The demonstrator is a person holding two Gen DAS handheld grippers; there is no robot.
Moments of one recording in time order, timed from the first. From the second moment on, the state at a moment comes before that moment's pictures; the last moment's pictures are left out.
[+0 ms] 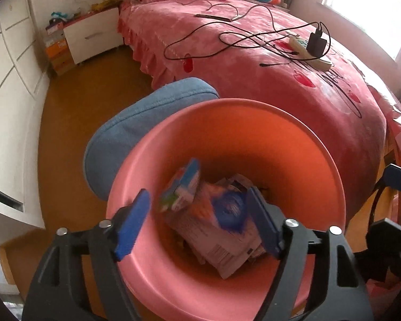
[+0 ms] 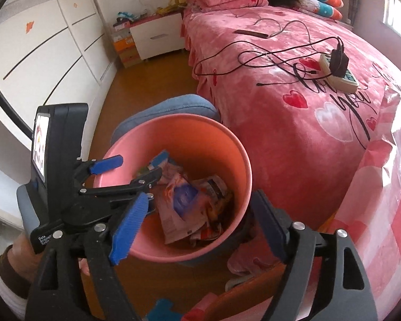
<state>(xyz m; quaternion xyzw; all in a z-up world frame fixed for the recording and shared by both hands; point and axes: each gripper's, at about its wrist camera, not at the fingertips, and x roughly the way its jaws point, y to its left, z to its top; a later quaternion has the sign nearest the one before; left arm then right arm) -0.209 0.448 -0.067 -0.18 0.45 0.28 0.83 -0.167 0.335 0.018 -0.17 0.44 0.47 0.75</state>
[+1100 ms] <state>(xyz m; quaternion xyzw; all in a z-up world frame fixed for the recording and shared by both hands) -0.205 0.422 -0.027 -0.12 0.43 0.31 0.84 -0.161 0.280 0.043 -0.11 0.43 0.44 0.78</state>
